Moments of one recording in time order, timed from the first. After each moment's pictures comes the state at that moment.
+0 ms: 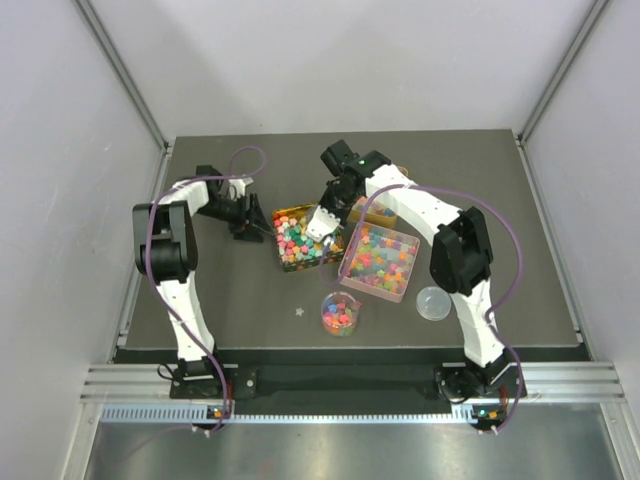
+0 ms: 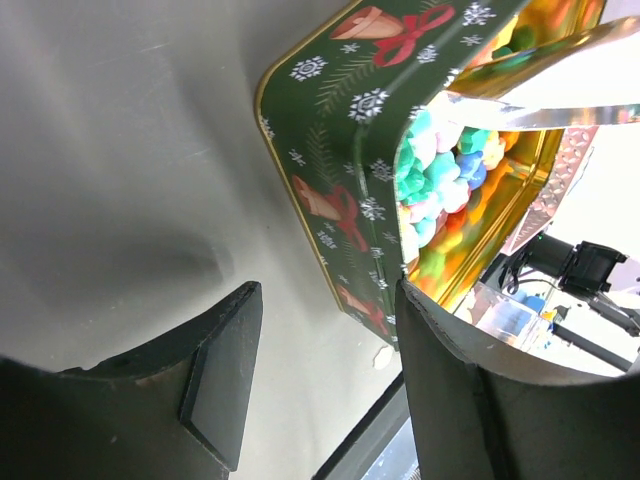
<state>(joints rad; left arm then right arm) 0.07 2.11 1.48 -0.81 0.85 0.02 0.67 2.18 2.03 -1.03 -0.31 -2.02</state>
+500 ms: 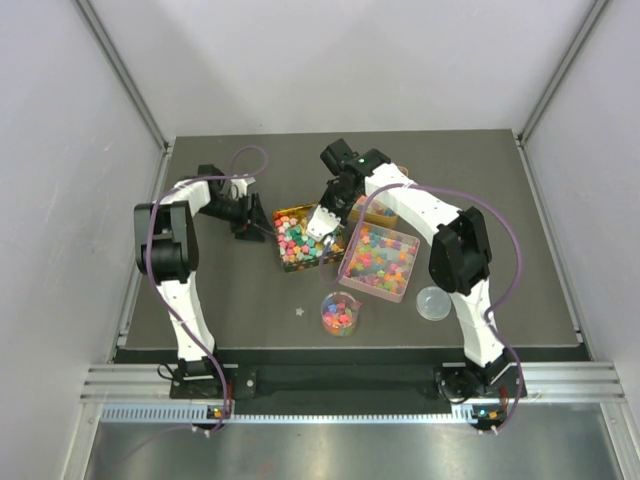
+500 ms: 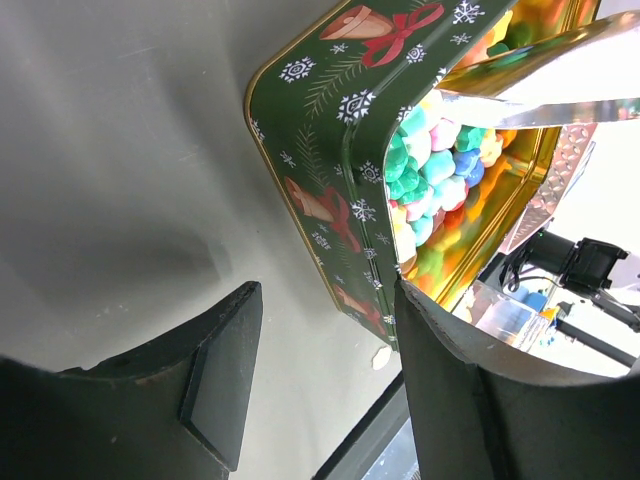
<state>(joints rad) 0.06 2.10 1.49 -0.81 0.85 0.02 0.67 2.18 2.04 -1.06 -0.29 -2.02</state>
